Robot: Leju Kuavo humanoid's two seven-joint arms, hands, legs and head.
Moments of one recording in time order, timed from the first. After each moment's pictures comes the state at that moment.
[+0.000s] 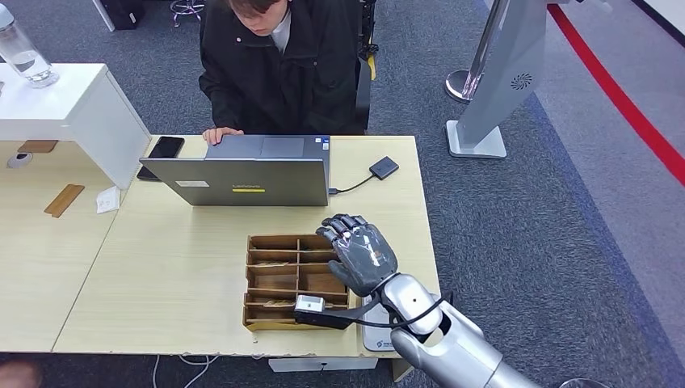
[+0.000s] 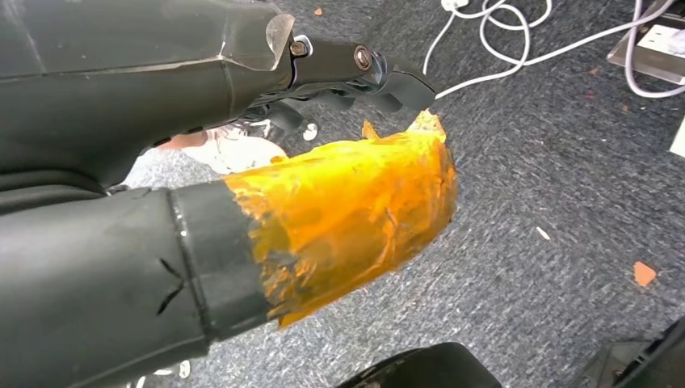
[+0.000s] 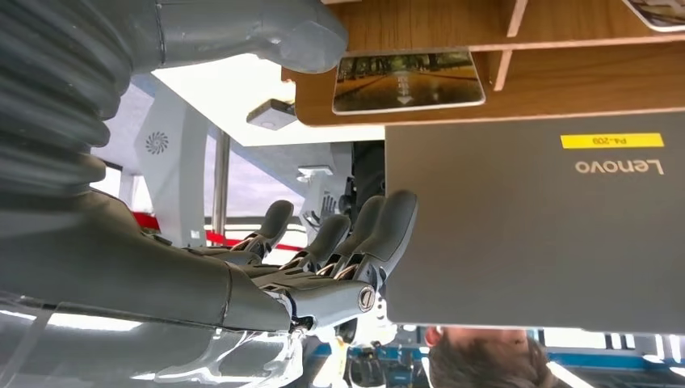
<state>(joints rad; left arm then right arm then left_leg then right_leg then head) -0.02 -0.16 0.12 -0.20 -1.26 0.37 0.09 -0.40 -0.05 0.83 -1.30 1.12 -0.19 0.07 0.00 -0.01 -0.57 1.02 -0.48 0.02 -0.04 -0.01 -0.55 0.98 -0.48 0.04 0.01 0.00</state>
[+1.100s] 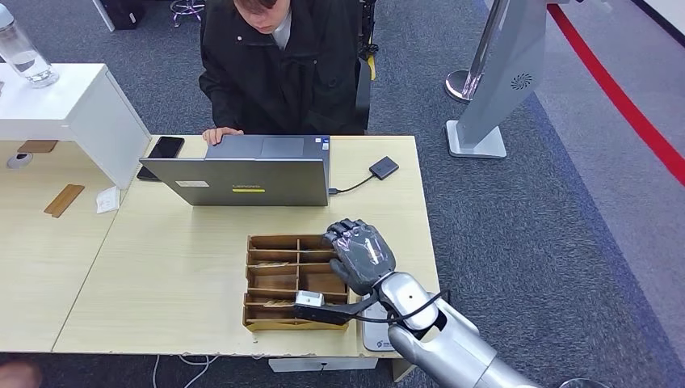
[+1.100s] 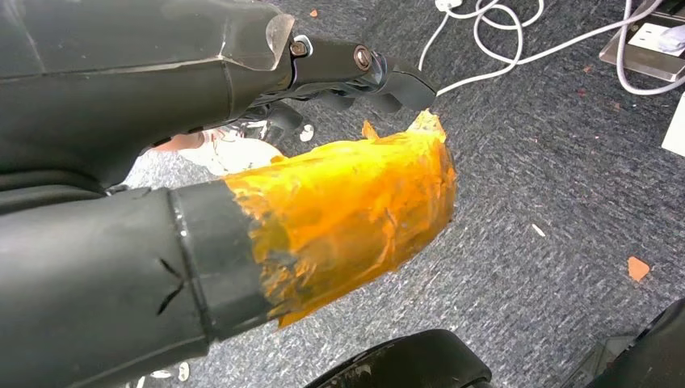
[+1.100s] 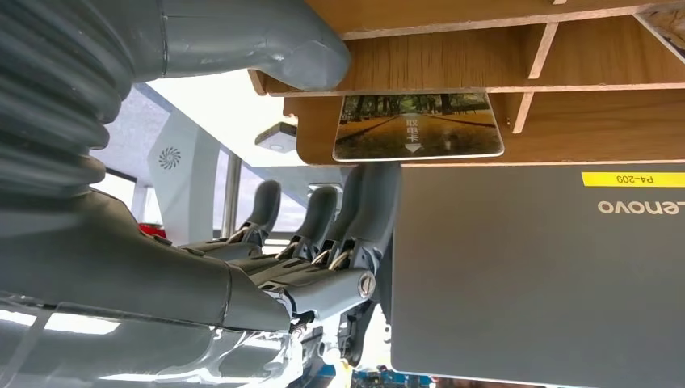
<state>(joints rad) -0.02 -0.17 0.12 -0.20 -1.26 0.37 0.10 -0.41 -0.02 0.82 -1.23 1.11 -0.18 0.07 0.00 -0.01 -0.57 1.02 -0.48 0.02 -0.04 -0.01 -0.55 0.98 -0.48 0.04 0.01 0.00</state>
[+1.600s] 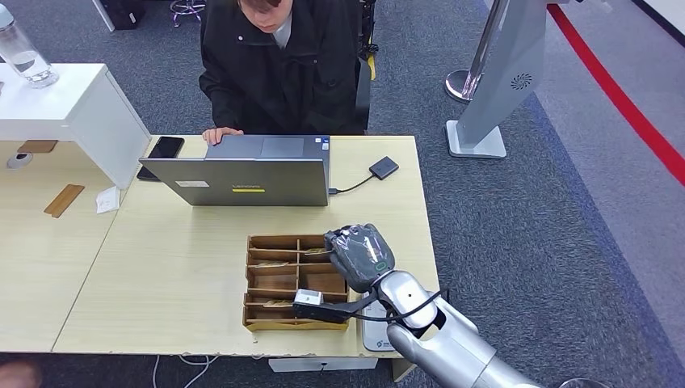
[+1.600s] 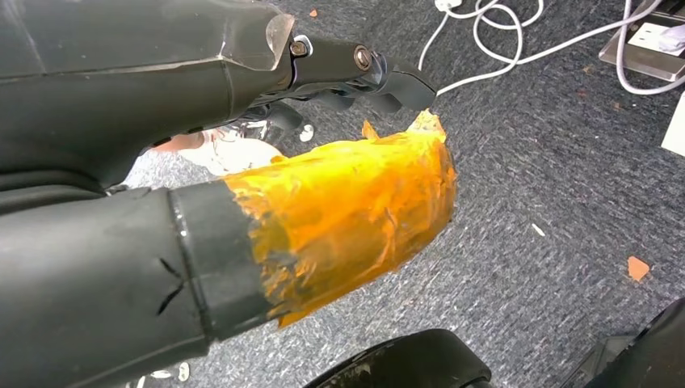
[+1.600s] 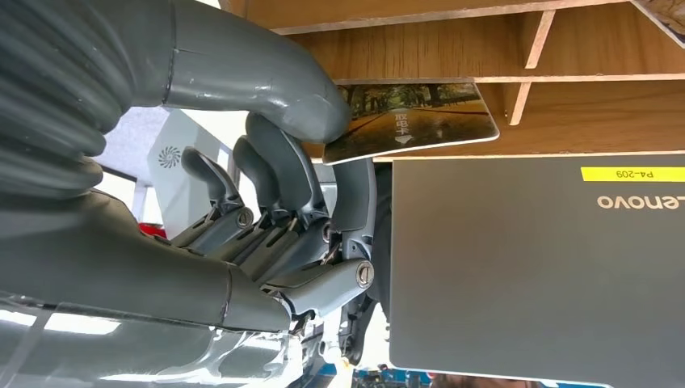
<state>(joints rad) -0.02 -0.17 0.12 -0.20 -1.26 0.37 0.10 -0.42 -0.02 0.82 -1.22 1.11 -0.18 0.07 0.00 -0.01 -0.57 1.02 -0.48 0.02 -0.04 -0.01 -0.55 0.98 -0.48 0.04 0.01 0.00</state>
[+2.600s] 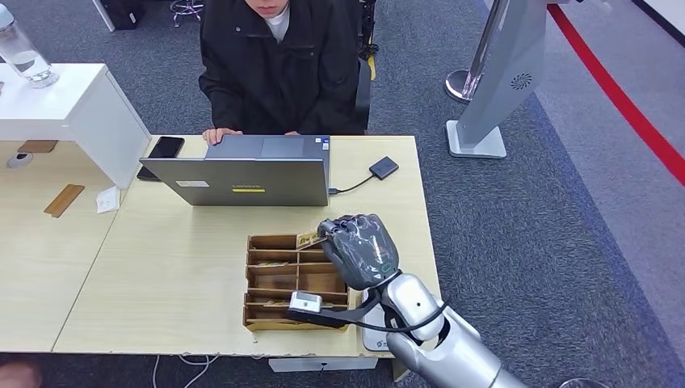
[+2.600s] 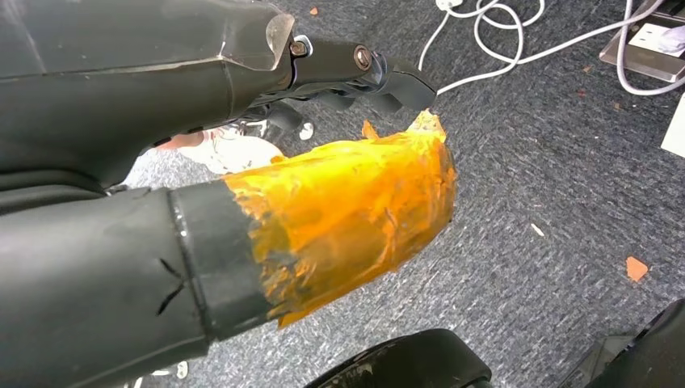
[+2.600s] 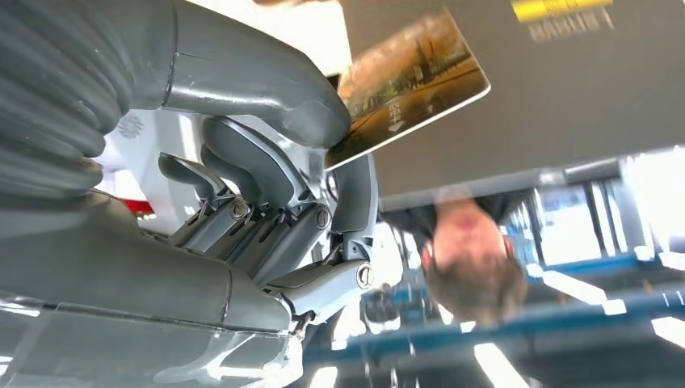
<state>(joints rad) -0.02 -0.17 0.12 -0.20 -1.25 0.38 0.09 -0.36 -0.02 0.78 -1.42 1.15 -0.32 0.05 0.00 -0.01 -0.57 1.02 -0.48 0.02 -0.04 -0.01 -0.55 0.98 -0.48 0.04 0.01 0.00</state>
